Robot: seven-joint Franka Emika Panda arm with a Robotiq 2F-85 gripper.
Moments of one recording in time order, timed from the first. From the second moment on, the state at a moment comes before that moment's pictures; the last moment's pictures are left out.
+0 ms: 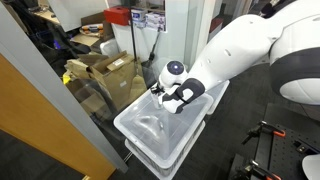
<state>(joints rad) 0.36 1.01 -0.40 -1.73 0.27 3.15 0.55</state>
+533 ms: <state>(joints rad) 0.31 1.04 -0.36 -1.67 0.27 3.11 0.55</state>
